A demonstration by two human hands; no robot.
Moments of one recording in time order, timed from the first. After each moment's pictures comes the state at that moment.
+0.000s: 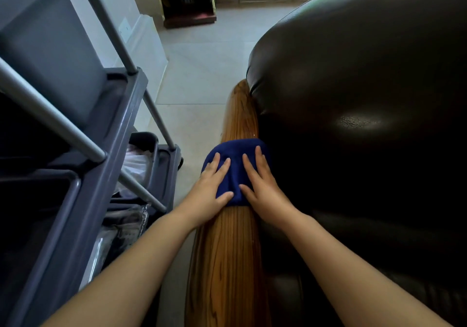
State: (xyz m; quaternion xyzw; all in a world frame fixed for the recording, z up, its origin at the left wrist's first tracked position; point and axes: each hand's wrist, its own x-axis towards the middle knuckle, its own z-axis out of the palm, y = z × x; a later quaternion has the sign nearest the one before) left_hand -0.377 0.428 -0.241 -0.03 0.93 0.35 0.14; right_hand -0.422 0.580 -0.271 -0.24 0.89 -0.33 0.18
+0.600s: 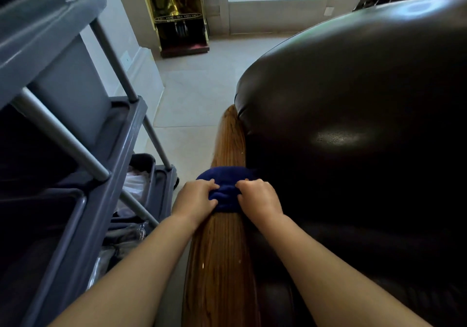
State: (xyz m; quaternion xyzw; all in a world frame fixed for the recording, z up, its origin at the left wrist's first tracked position) left_hand -0.379 0.433 -0.212 -0.10 0.96 0.27 0.06; right_hand -0.415 0.579 -0.216 -0.22 0.96 -0.17 0.08
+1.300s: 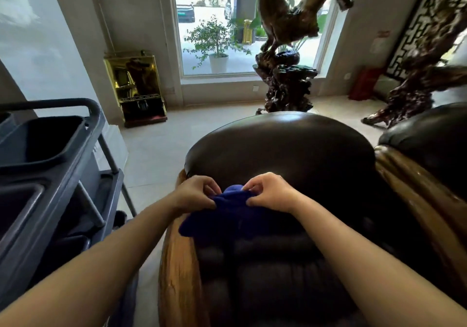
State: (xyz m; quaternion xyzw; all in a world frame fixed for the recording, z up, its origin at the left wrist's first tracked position) left_hand -0.257 0.562 0.127 0.04 0.89 0.42 0.20; right_hand -0.274 0.776 0.117 -0.15 0.92 -0.35 0.14
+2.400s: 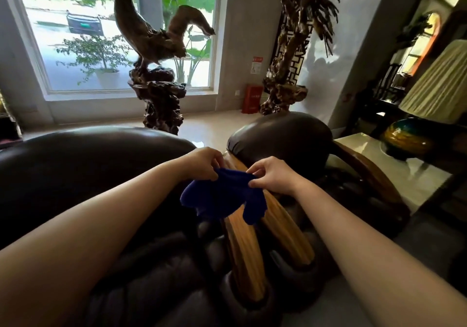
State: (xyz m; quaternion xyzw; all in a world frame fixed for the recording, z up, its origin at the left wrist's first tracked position) left_hand -0.231 1.252 0.229 0.30 0.90 0.28 0.13; right_hand -0.151 1.442 0.229 -0.01 0.94 -0.33 0.02
